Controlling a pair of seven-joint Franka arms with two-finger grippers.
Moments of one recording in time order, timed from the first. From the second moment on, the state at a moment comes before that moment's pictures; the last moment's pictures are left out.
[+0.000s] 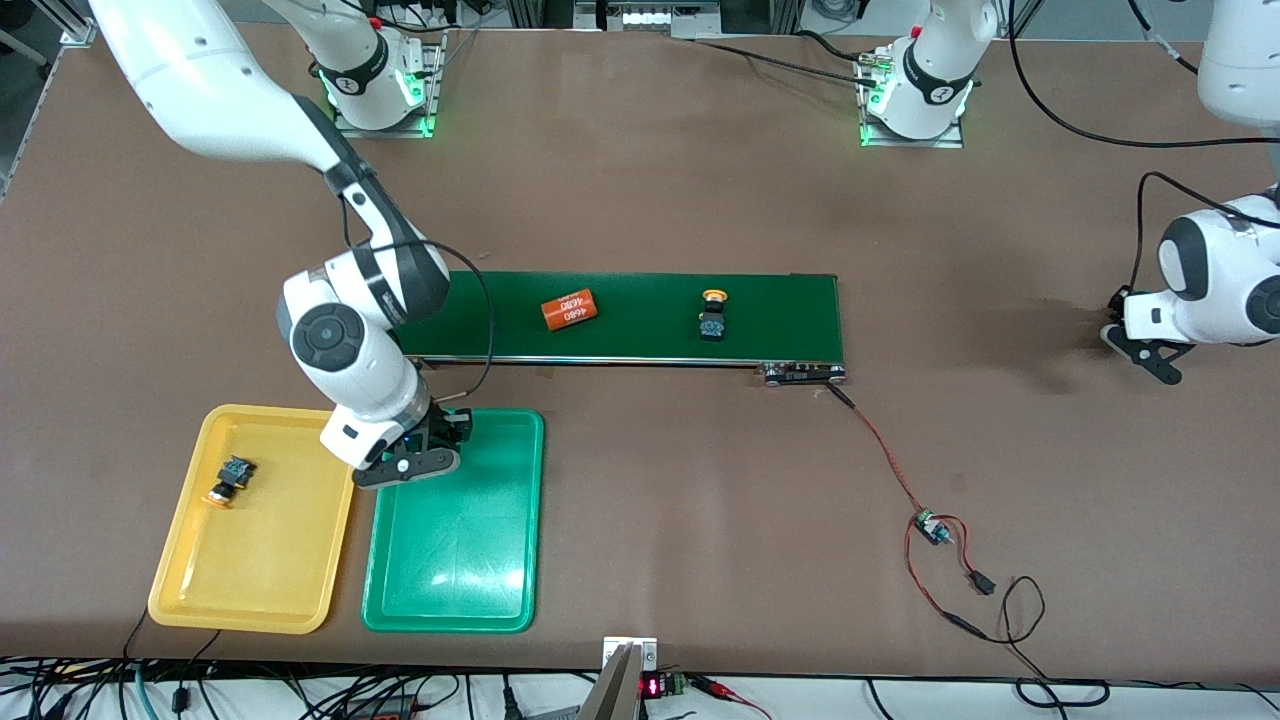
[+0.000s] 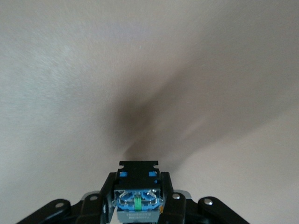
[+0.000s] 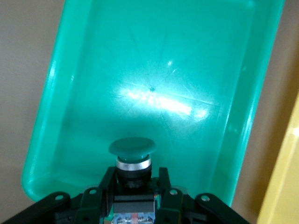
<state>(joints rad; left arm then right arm) 0.19 0.51 0.28 -2.00 0.25 2.24 1.00 0.05 0.75 0.34 -1.52 -0.35 2.35 0.27</state>
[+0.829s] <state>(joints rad) 0.12 0.47 -0.03 -1.81 -0.07 1.78 0.41 0.06 0.83 0.31 -1.45 -0.25 2.35 0.20</state>
